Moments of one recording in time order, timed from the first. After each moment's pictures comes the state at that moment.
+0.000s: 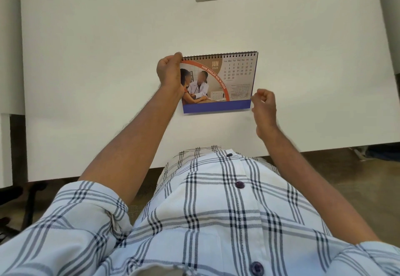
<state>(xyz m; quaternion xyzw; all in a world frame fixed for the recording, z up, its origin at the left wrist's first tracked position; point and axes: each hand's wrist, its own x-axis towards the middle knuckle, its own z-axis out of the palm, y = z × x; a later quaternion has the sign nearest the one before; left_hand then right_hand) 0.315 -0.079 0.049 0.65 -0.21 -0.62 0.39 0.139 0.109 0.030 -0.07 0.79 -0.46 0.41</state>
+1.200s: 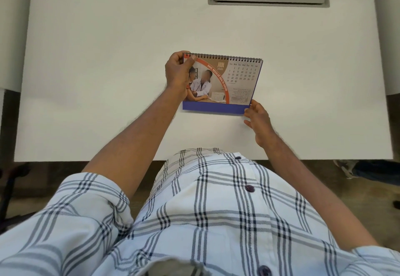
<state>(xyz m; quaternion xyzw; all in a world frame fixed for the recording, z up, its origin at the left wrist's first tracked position) 0.328 -0.068 0.027 0.59 -0.34 -0.62 0.39 0.138 0.123 0.014 -0.13 0.75 -0.38 0.52</state>
